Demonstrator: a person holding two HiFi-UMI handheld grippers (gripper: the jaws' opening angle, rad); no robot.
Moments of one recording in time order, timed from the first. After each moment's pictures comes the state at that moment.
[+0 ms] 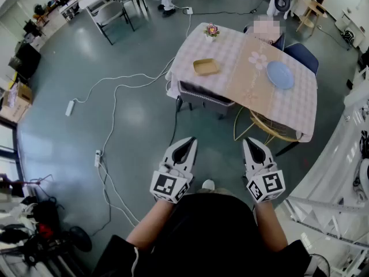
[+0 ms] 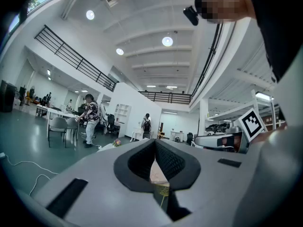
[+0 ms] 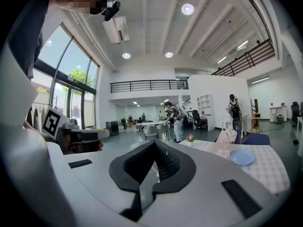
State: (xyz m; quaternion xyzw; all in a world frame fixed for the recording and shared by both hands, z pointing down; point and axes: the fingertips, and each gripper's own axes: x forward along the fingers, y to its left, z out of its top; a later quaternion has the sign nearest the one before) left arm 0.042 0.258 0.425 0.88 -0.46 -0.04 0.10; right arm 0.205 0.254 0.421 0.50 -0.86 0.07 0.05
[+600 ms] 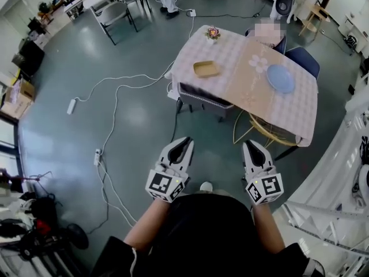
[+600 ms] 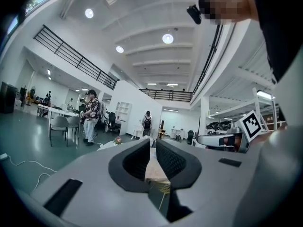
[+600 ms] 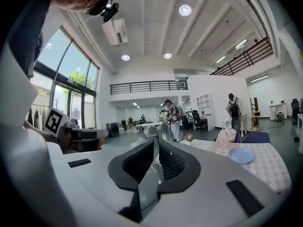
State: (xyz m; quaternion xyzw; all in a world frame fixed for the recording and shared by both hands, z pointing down) left arm 0.048 0.258 0.432 0.88 -0.46 -0.02 0.11; right arm 0.227 0.257 0.430 0.50 -0.86 0.08 0.04
